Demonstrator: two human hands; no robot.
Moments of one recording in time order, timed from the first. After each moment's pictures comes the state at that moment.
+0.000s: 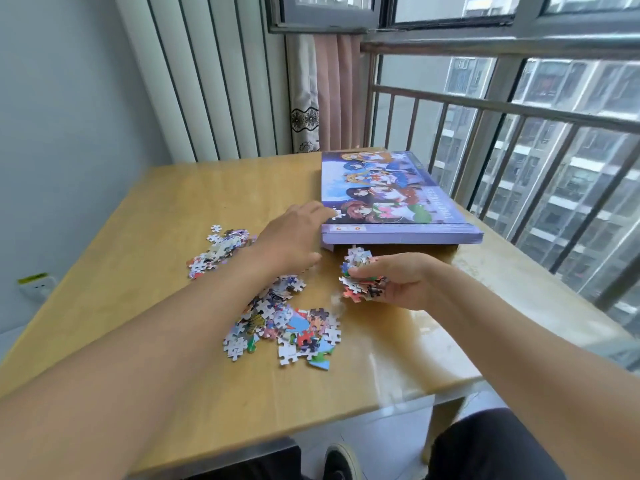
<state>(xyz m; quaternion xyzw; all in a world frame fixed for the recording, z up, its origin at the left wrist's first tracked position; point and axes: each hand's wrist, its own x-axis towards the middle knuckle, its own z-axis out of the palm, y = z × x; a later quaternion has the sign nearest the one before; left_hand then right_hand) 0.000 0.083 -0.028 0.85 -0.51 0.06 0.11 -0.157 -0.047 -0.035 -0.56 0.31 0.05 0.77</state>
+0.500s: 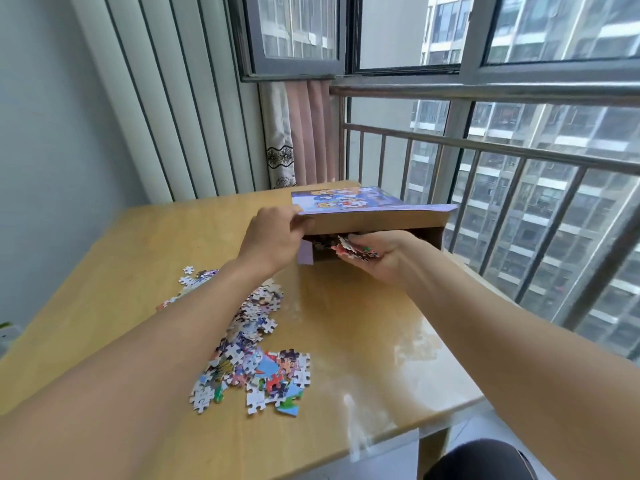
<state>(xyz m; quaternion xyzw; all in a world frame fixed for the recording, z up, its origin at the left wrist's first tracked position) 0.000 0.043 0.016 0.82 -0.44 0.15 0.35 -0.134 -0.089 0.029 -0.41 0.33 -0.13 0.84</state>
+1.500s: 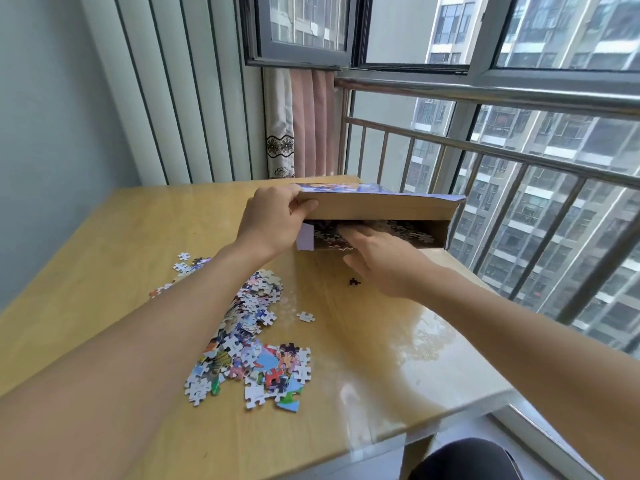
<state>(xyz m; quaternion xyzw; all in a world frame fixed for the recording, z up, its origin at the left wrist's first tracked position) 0.010 0.046 0.021 0.79 -0.43 0.17 0.40 -0.148 -0.098 0.000 -0.99 0.11 -0.11 0.01</state>
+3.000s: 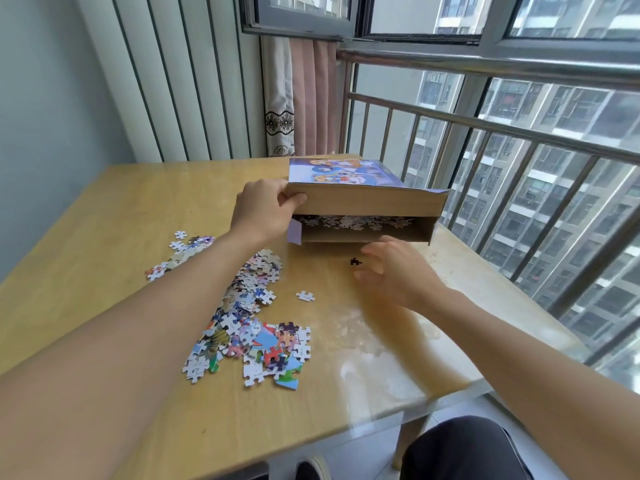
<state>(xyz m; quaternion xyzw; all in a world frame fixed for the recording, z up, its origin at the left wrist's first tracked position) 0.021 0.048 -0.007 0.83 -0.37 0.13 0.39 -0.165 -0.113 -0.058 -0.97 0.20 -0.12 0.06</state>
